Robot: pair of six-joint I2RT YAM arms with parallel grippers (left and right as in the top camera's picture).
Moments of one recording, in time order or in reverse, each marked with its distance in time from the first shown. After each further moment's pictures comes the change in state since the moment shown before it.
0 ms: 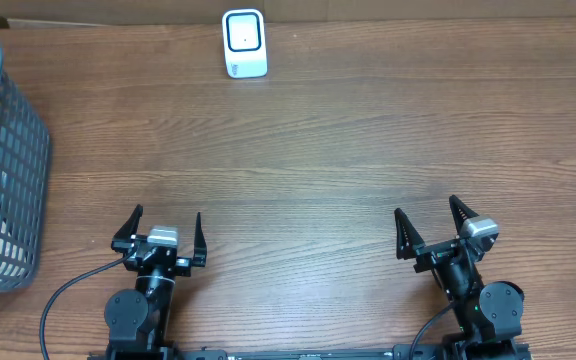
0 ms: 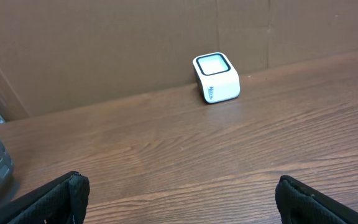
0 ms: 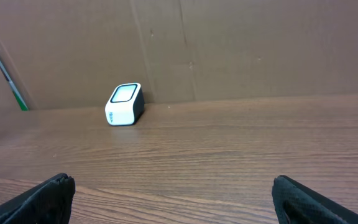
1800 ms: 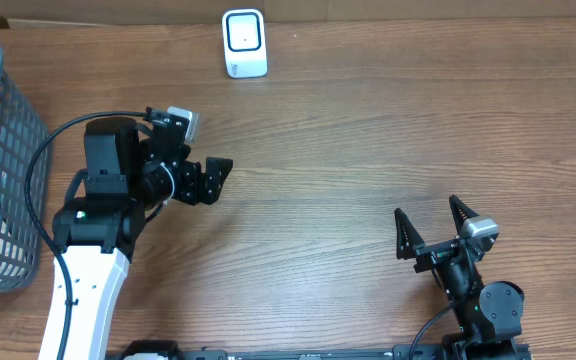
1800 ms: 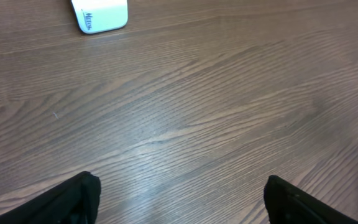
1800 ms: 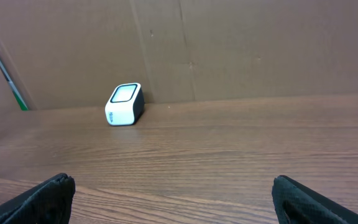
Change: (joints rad) left arm 0.000 1.144 1.011 -0.571 0.419 -0.095; right arm 0.000 0.001 0.000 0.001 0.001 0.000
